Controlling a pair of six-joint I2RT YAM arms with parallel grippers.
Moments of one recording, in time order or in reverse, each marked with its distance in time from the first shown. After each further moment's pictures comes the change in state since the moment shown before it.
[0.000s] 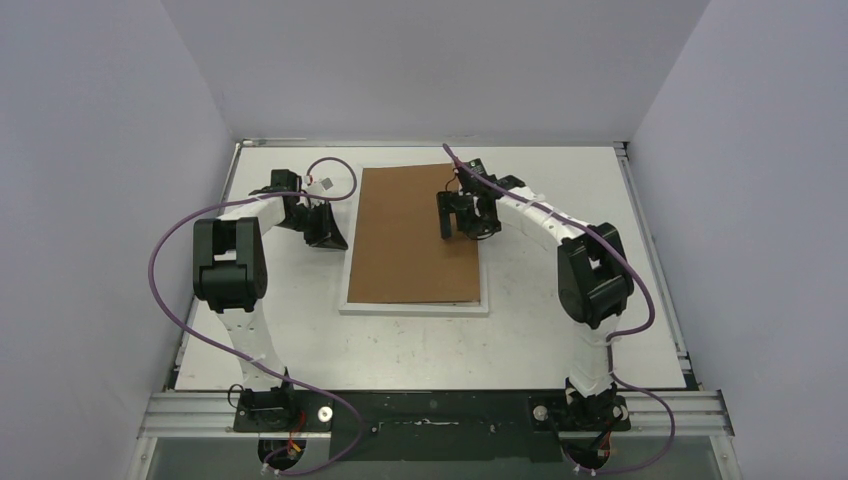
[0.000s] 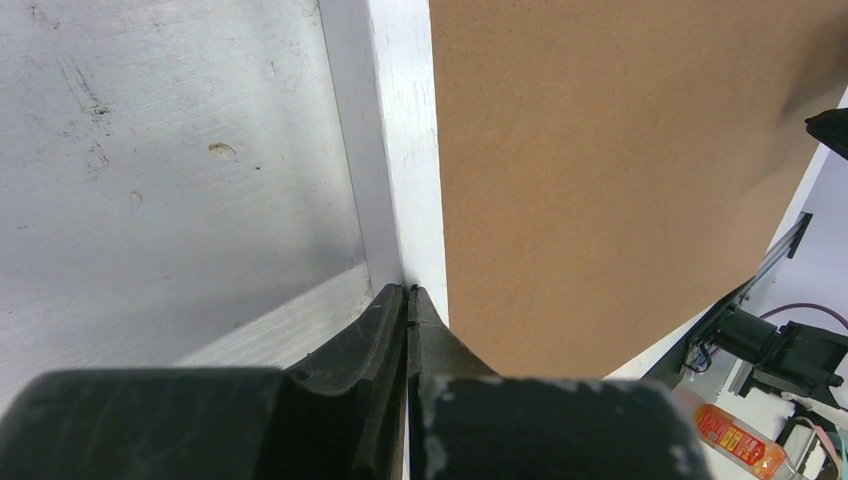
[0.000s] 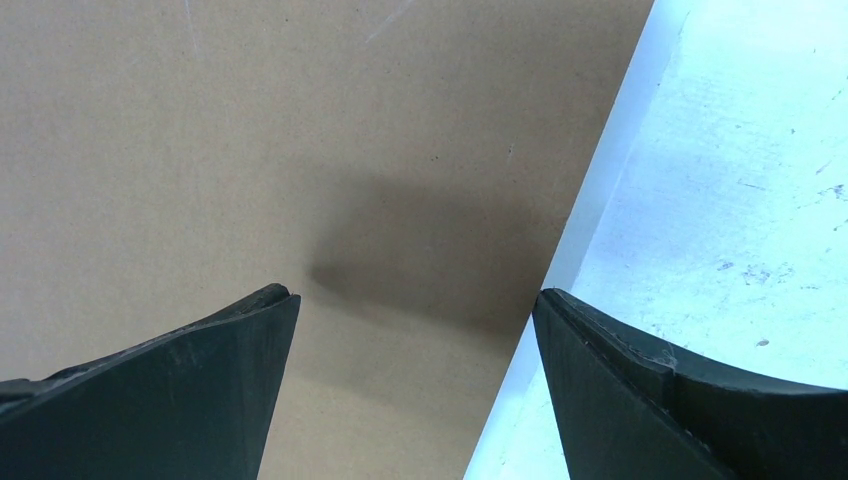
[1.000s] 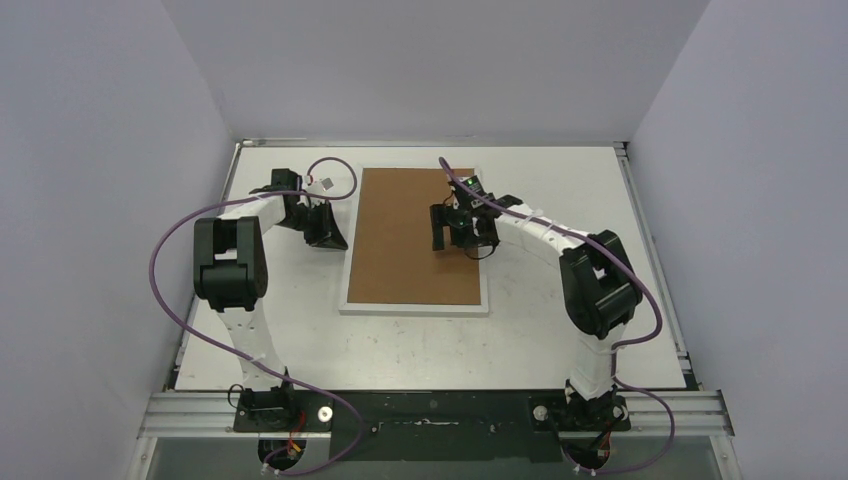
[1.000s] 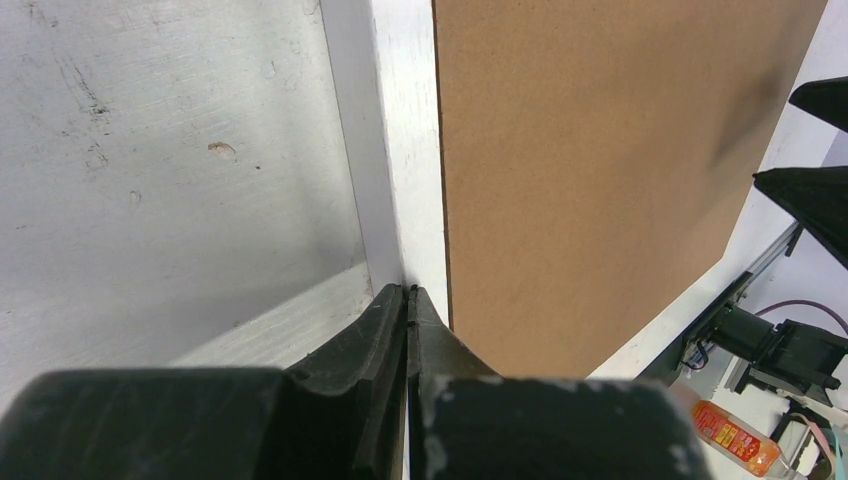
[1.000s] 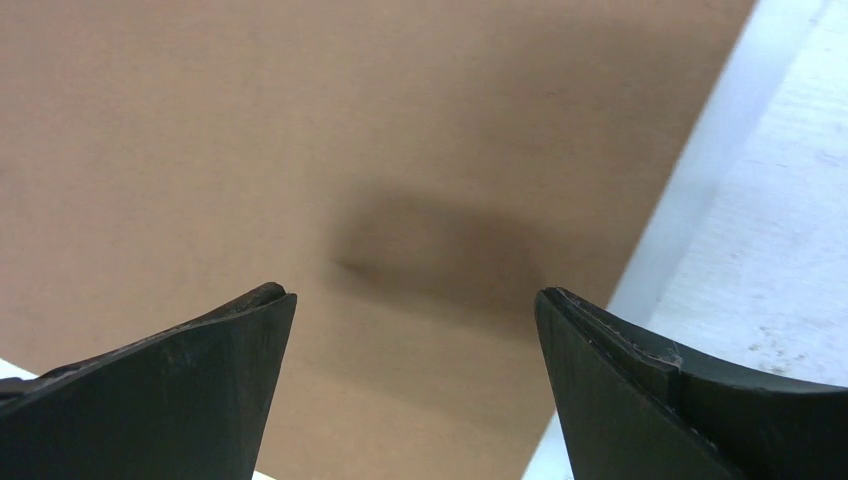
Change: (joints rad) left arm -0.001 0.008 0.017 -0.022 -0.001 0.002; right arm 0.029 -0.080 -0.197 0.176 -0.042 0.051
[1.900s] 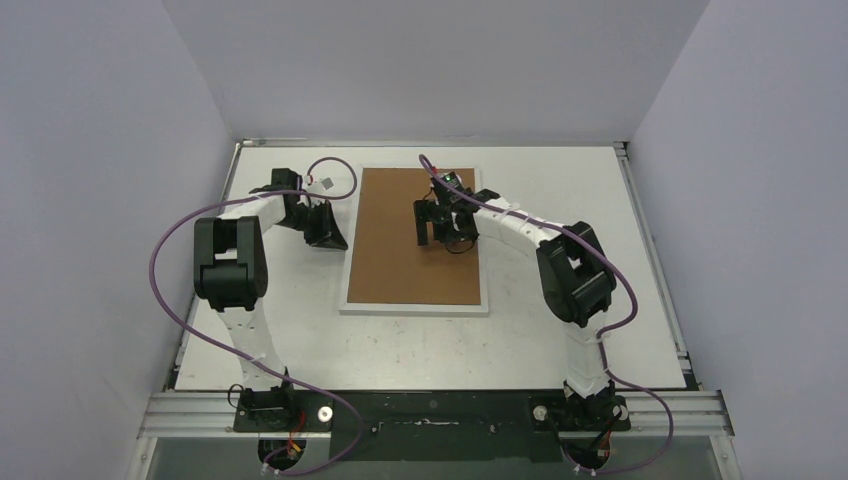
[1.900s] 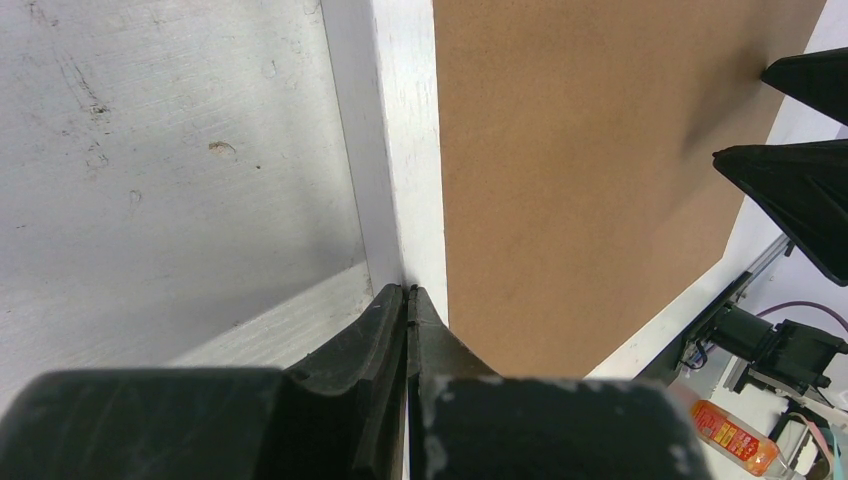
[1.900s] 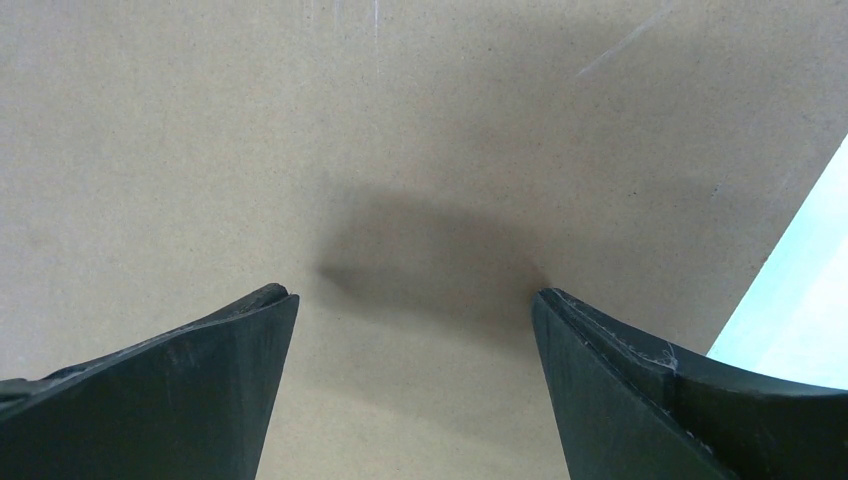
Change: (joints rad) left arm 0.000 0.002 0.005 -0.007 -0.001 0.000; right arm 0.064 0.150 0.173 -0.021 0.043 0.032
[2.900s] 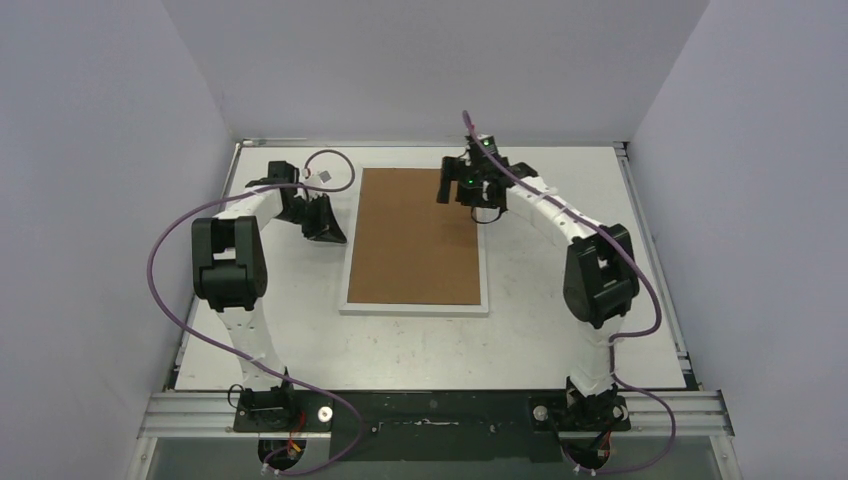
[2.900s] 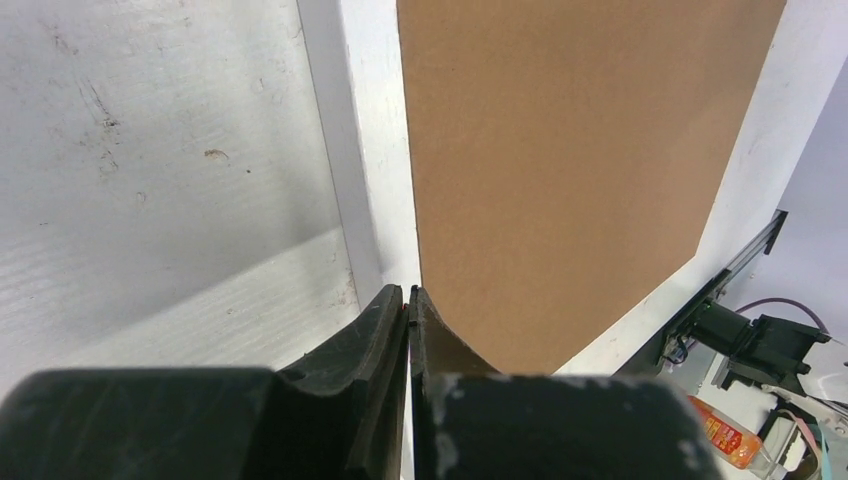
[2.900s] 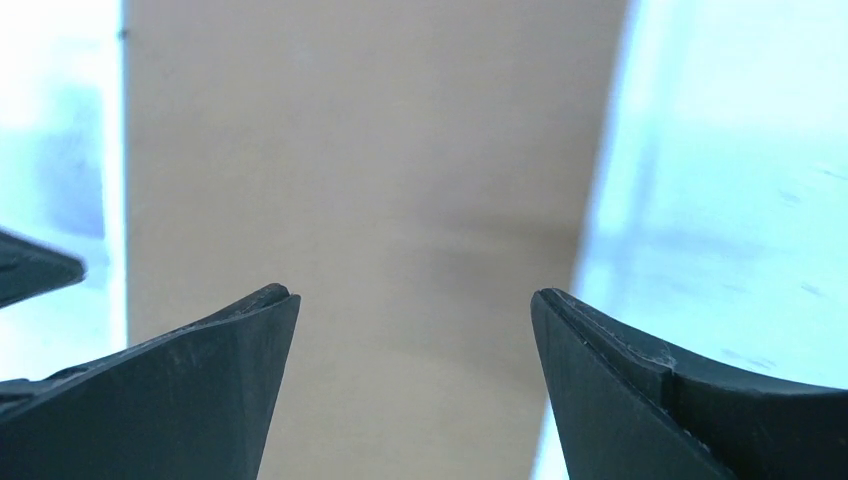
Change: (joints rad) left arm 0.008 0.001 0.065 -0.069 0.012 -0.001; right arm -0.105 -0.050 0.148 -0.023 -0.039 0.039
